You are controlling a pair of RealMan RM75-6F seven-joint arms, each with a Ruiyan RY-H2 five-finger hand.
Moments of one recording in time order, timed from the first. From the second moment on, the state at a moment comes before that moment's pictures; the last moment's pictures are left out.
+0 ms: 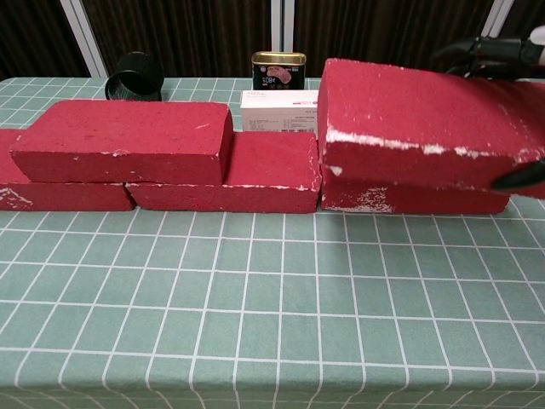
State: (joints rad) left arm -0.14 -0.98 0.06 -1.61 1.51 1.33 -0.38; right arm 0.50 -1.08 0.12 -1.83 -1.49 1.01 0.04
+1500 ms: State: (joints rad) left arm -0.15 -1.01 0.03 -1.59 1.53 1.35 -0.34; right arm 0.84 -1.31 0.18 -1.52 -1.31 0.70 0.08
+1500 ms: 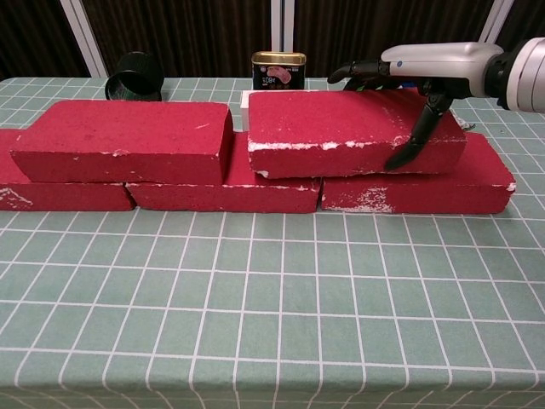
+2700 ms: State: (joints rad) left arm -0.15 -1.01 0.04 -1.55 1.53 1.31 -0.41; right arm 0.91 -1.37 0.18 -1.54 -1.13 0.69 -0.06
